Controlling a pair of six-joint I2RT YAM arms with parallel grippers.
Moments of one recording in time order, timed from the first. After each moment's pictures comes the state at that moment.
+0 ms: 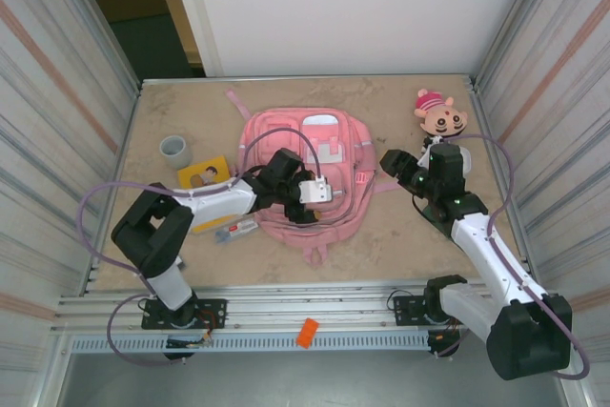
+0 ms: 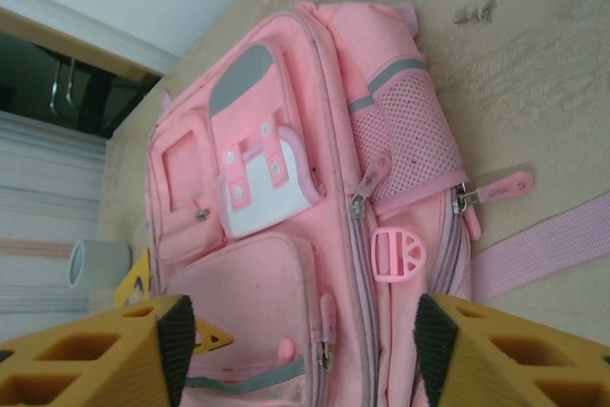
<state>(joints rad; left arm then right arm) -0.75 1.70 0.97 -0.14 0.28 0.78 0.17 0.98 0.65 -0.20 -0.27 0.80</state>
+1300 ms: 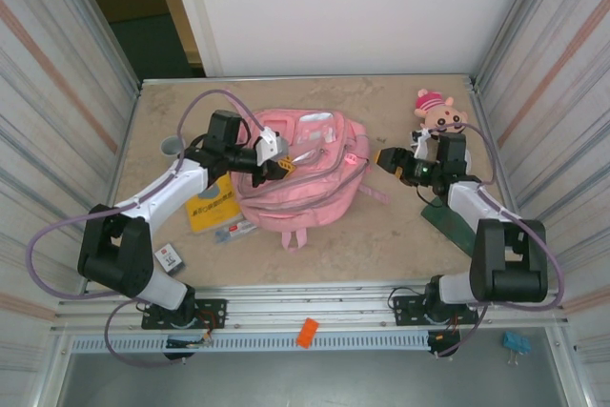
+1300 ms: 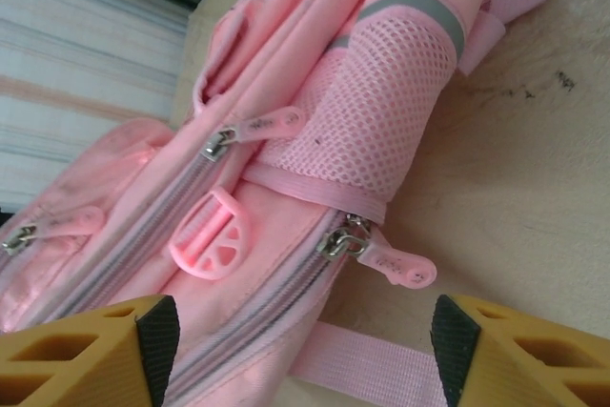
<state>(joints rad) -0.39 1.49 1.04 -0.28 0.89 0.70 -0.03 1.40 0.70 0.02 -0.84 0.53</state>
